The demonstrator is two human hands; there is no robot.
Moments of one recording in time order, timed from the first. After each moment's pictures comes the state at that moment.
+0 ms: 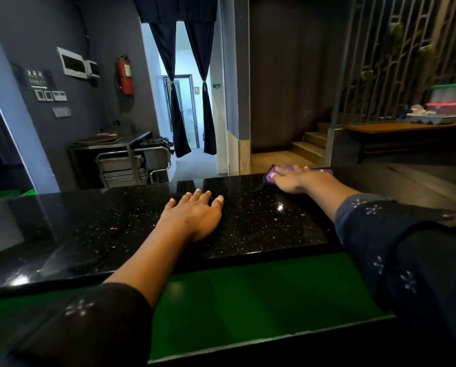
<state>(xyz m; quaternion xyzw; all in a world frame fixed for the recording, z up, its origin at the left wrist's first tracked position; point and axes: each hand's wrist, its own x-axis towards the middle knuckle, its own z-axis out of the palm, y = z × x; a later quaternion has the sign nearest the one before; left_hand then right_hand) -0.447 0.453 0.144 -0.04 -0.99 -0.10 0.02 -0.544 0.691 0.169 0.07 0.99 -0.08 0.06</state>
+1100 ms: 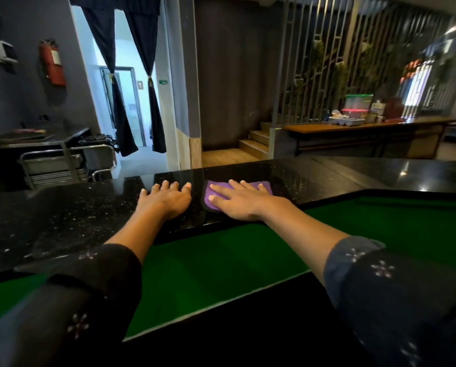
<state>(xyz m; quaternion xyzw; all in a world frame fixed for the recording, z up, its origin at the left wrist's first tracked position) -0.431 0.454 0.156 -0.04 -0.99 -0.11 0.01 -0.384 0.631 0.165 -0.03 0.99 -0.09 0.05</state>
